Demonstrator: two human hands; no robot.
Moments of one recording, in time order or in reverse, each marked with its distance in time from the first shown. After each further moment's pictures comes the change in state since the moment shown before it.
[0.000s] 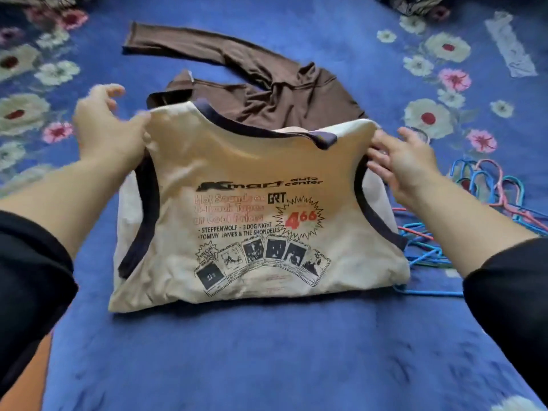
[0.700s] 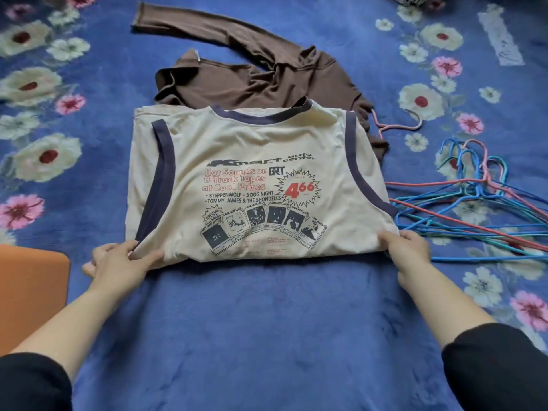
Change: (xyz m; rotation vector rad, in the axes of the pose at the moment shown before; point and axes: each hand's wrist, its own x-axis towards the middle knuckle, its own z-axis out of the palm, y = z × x) left_hand -0.178 -0.157 -0.035 0.287 -0.470 -0.414; right_hand -0.089 0.140 -0.092 -0.521 0.344 0.293
